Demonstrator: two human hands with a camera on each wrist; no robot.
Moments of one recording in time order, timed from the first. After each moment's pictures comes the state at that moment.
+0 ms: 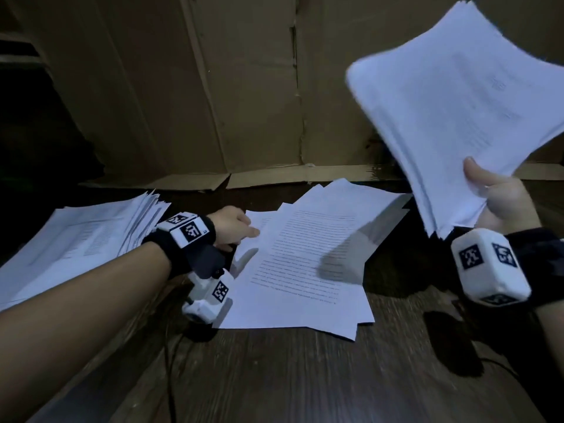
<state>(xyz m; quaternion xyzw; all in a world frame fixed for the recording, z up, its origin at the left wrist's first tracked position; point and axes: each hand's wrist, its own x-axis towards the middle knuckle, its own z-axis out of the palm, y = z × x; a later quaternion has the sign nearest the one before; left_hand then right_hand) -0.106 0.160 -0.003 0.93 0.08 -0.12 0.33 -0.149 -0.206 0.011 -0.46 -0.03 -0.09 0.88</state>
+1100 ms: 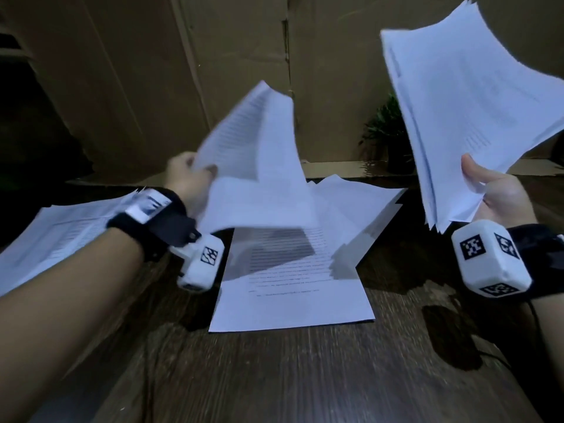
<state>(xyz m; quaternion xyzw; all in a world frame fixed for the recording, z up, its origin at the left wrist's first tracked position) -0.096 0.177 0.031 0.80 0.09 0.24 0.54 -0.147 -0.225 0.007 -0.47 -0.01 -0.05 0.88</state>
